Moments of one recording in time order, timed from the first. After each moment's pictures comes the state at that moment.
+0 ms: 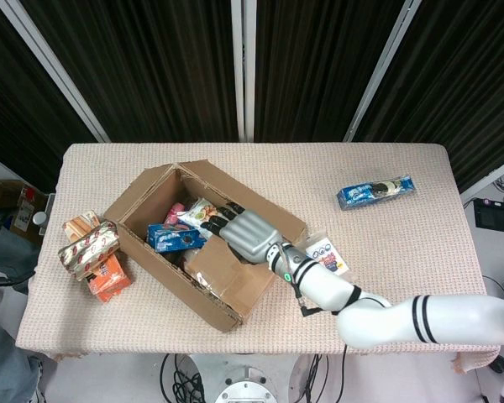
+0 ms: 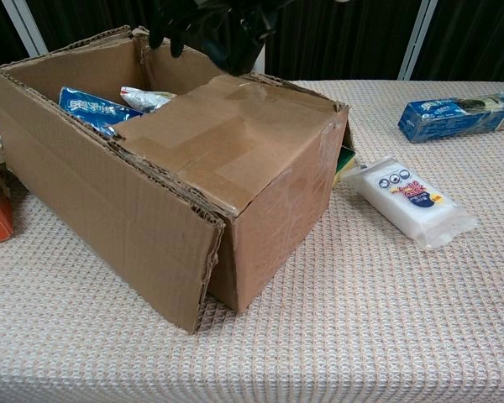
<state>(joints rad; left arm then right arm) -0.24 -0.78 -0.05 -1.60 1.51 1.29 -0.42 1.39 -1.21 0.22 -1.92 -0.42 0.69 -0.64</state>
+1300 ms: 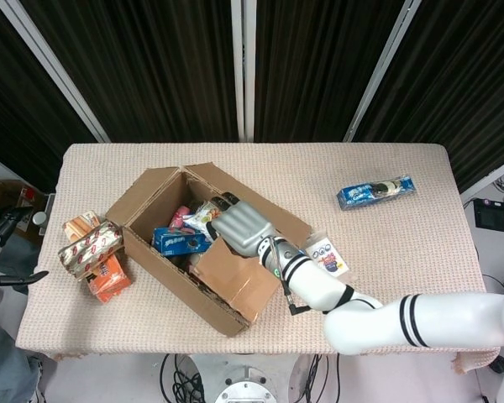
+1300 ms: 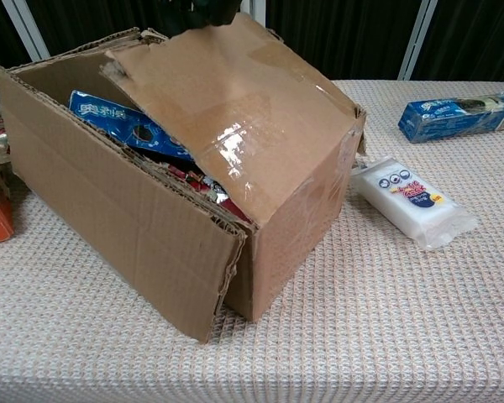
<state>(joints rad) -0.28 -0.77 -0.04 -1.62 1.54 1.26 -0.42 1.56 -1.08 0.15 -2.01 -0.31 0.76 -0.54</state>
